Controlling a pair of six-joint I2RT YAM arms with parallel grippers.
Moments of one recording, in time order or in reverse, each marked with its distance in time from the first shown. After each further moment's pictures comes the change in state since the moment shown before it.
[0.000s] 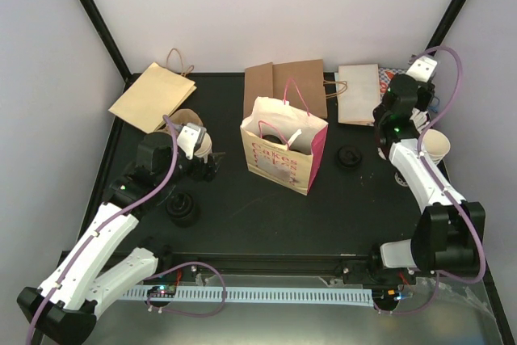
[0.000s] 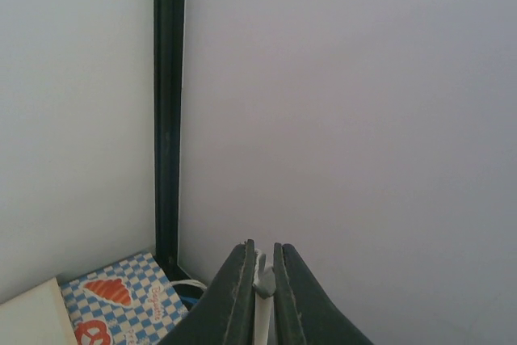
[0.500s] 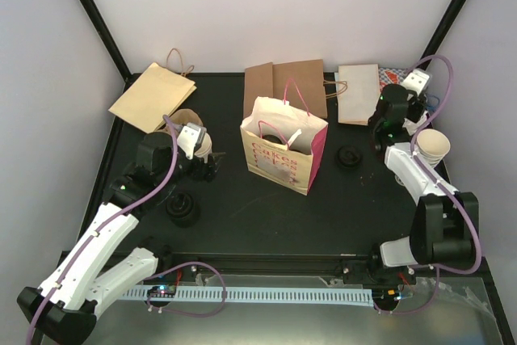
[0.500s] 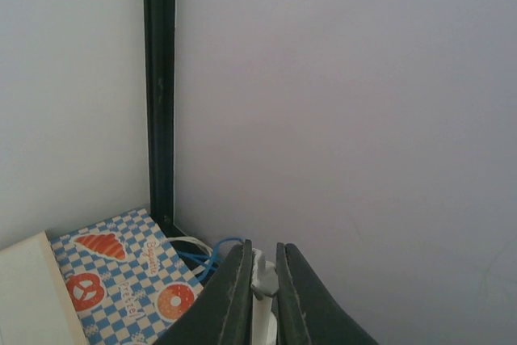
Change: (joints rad) left arm 0.000 0.000 0.000 0.003 0.004 0.000; right arm -0.001 0.035 -0.109 0.035 0.018 0.076
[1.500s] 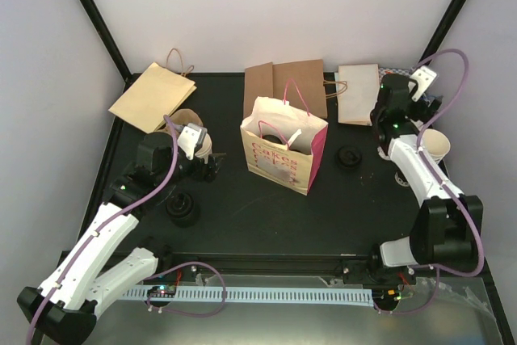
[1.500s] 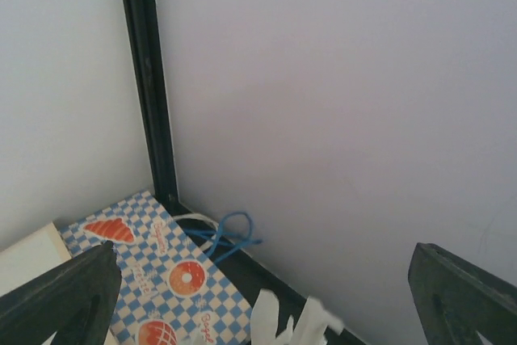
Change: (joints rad) left arm 0.000 0.000 -0.001 0.000 0.017 0.006; right arm -0.003 0.027 0.109 -0.296 0.029 0.244
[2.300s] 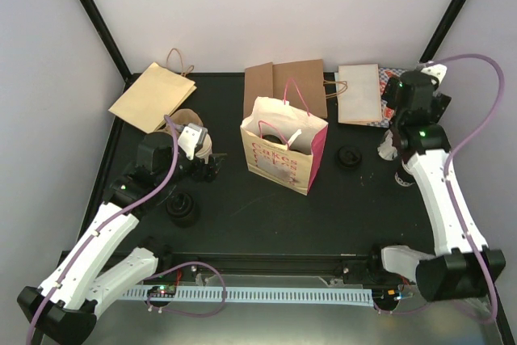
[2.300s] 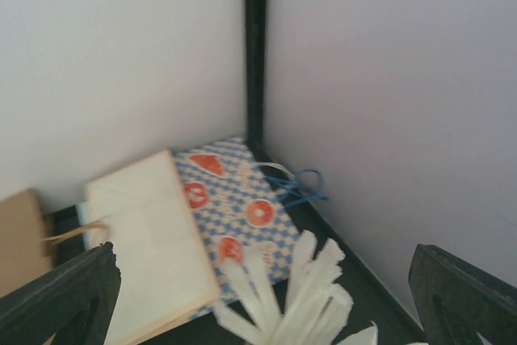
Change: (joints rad) left arm 0.000 0.002 0.000 0.000 0.007 0.000; right arm 0.000 -0.203 0.193 -0.536 -0.325 0.064
